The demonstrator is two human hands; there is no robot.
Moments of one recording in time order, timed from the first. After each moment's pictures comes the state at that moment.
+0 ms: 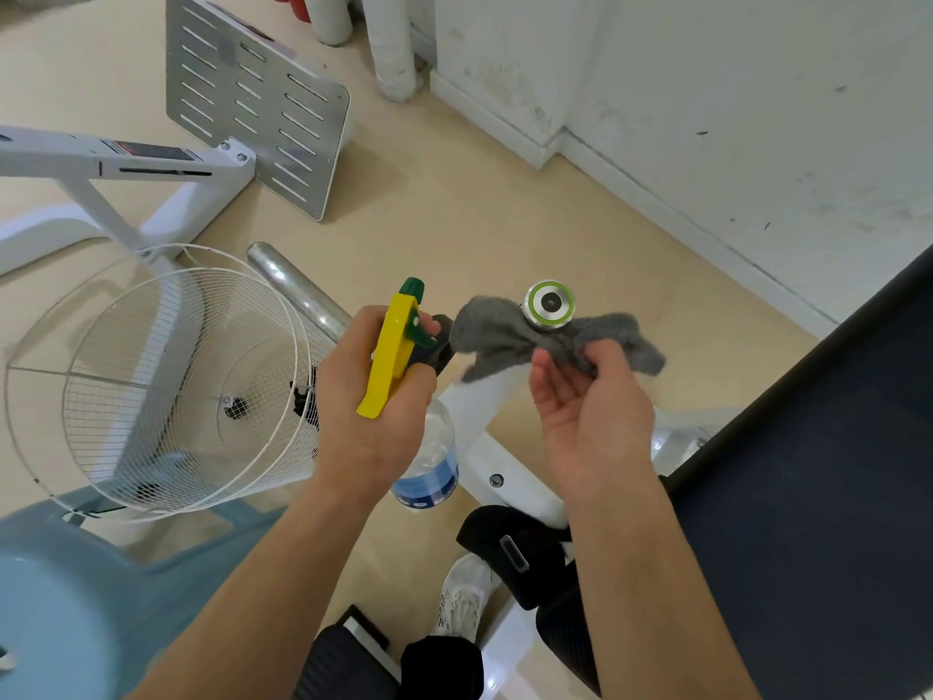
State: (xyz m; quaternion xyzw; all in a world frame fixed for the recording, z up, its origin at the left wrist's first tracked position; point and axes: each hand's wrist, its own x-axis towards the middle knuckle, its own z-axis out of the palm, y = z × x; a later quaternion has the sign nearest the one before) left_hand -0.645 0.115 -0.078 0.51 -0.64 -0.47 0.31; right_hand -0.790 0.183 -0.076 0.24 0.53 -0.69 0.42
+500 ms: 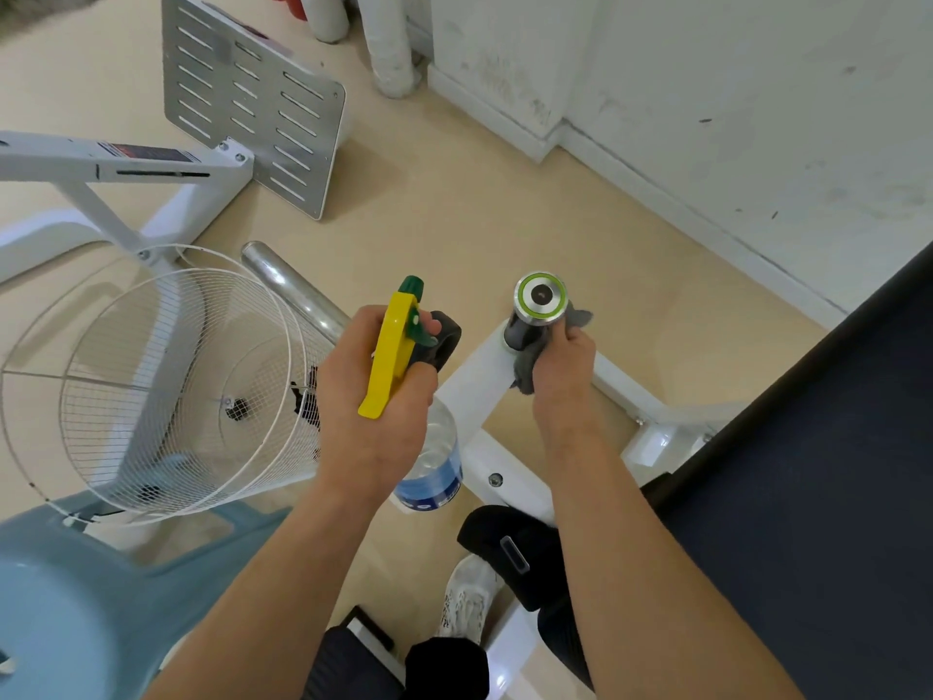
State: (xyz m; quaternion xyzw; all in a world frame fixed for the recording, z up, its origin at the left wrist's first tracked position) left_hand -0.654 0.122 -0.090 0.52 -0.64 -0.47 0.32; right_hand -0.818 0.143 -0.194 0.06 0.72 -0.58 0.37
